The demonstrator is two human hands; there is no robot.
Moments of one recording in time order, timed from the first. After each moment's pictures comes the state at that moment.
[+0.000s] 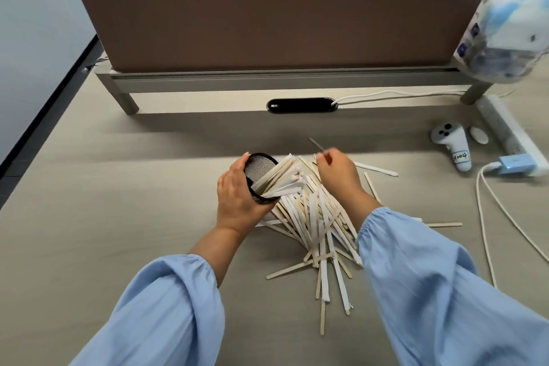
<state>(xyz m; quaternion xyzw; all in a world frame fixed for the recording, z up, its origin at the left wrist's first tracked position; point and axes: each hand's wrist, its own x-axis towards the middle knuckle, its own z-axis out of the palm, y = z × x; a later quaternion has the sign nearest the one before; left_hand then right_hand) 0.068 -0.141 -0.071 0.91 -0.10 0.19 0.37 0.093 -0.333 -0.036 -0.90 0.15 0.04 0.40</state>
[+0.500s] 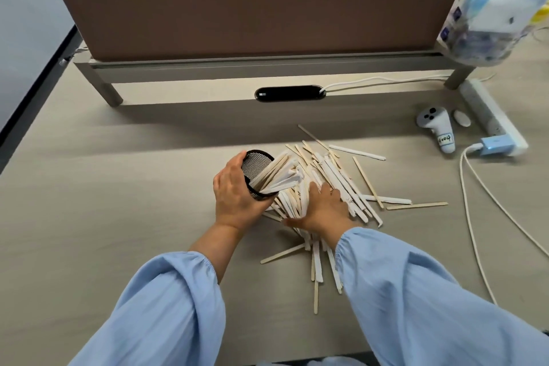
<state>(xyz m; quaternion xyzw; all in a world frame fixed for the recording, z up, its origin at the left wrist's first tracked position) 0.050 -0.151 -0.083 0.91 -0.10 0.17 0.35 0.028 -0.321 -0.089 -0.96 0.13 0.24 0.11</state>
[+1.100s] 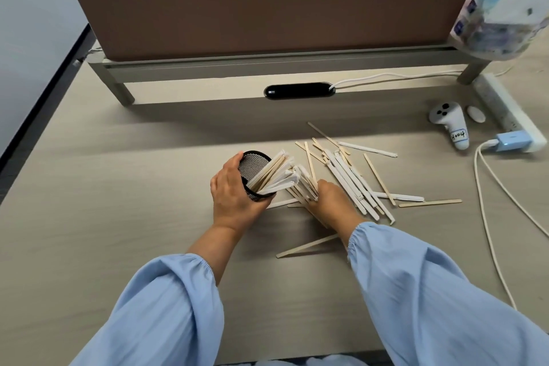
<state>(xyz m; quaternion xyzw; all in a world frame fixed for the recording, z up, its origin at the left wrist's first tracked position) 0.045 -0.128 -0.082 0.92 -0.08 0.18 0.34 0.038 -0.321 -0.090 -0.95 0.11 0.19 0.22</state>
